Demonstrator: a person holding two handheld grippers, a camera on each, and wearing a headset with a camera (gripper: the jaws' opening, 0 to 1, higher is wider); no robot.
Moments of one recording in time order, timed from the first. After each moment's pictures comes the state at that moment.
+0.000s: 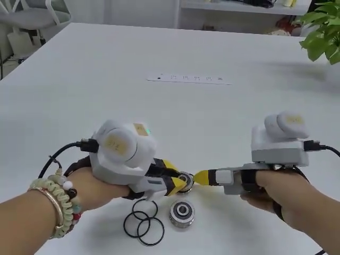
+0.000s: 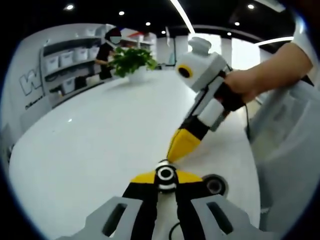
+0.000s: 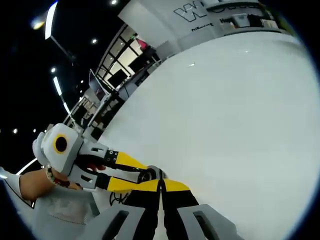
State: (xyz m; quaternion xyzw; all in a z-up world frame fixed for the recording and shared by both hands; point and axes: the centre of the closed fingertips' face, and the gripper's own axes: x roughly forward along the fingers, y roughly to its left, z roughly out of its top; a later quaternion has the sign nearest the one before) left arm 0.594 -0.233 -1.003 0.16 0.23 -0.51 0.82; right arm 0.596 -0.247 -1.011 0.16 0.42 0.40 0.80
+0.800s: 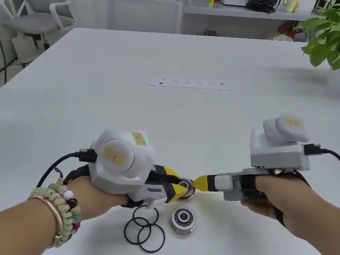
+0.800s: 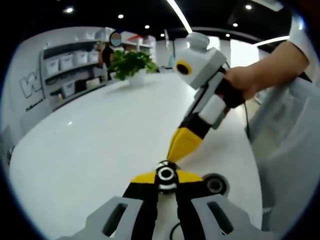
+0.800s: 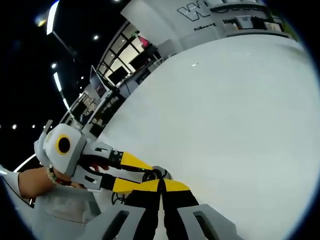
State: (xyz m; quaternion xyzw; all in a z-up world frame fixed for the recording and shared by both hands) left arm 0.593 -0.232 -1.003 0.15 0.21 -0.51 0.82; right arm 0.592 -0.241 -1.006 0.15 0.43 0.40 0.80
